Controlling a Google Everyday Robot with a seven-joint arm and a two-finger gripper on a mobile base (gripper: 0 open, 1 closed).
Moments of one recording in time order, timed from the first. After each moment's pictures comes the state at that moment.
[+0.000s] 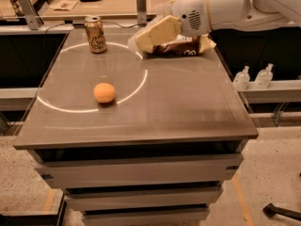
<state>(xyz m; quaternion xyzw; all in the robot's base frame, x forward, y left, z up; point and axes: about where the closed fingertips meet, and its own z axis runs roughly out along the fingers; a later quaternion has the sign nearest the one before) 0.587 0.009 1.024 -0.49 0.66 0.32 0.47</state>
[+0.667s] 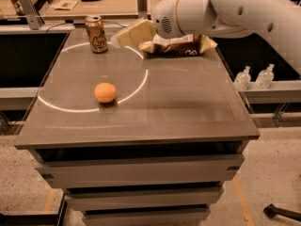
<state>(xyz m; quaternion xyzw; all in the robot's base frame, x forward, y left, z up) 0.658 0.033 0.995 -0.43 0.70 0.25 0.52</state>
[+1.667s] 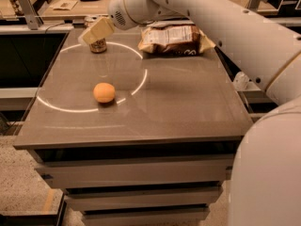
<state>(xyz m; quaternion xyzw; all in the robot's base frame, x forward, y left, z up) 0.725 0.141 0.975 -0.50 0.69 0.21 0.48</state>
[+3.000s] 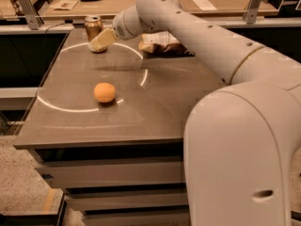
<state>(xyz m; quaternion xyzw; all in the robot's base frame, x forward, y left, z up) 0.815 0.137 0.902 -0.44 0.74 0.17 0.48</state>
